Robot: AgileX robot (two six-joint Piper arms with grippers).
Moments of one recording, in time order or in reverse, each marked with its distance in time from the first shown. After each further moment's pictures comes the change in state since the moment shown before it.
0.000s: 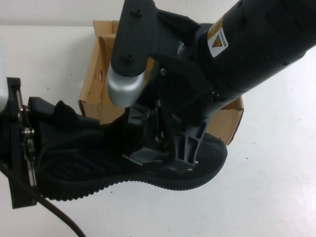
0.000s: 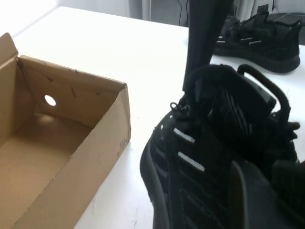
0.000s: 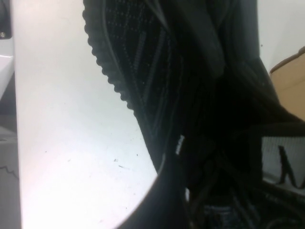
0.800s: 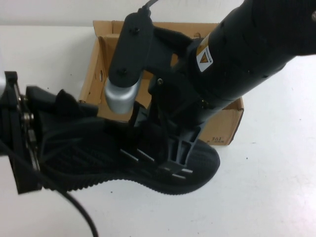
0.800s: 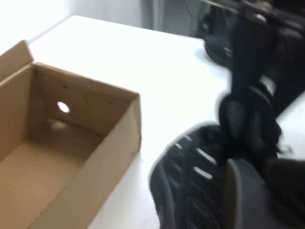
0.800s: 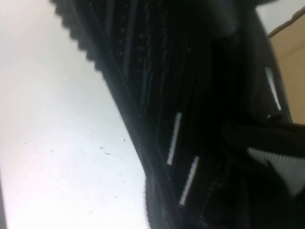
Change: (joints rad) right arm 0.000 0.021 0.043 -0.073 -0.030 0.064; left arm 0.000 0.000 0.000 -0.036 -0.049 -0.026
